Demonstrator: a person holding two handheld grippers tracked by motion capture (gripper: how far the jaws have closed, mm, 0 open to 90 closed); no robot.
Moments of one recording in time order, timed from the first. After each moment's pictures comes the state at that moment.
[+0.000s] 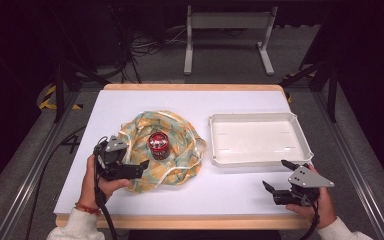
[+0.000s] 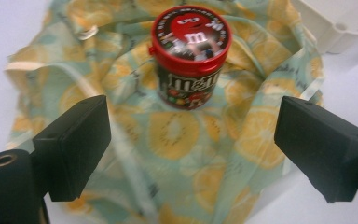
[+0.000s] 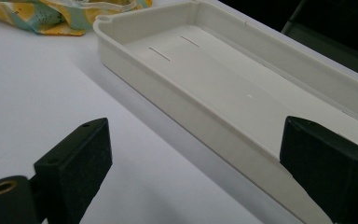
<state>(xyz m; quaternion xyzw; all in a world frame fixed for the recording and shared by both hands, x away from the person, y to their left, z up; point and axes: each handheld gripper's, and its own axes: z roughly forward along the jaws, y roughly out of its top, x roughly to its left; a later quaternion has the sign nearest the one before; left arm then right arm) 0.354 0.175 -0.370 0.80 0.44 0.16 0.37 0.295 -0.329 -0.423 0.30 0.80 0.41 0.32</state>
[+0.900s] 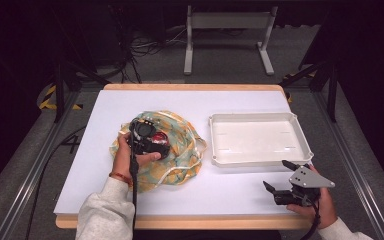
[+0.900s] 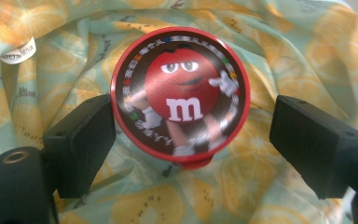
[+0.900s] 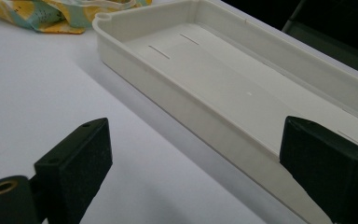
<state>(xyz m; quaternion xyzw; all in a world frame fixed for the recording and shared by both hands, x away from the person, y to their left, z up) 0.433 0.114 -0.380 0.81 0.51 0.10 0.27 0.295 -0.331 -0.424 0.31 0.80 0.41 0.31</state>
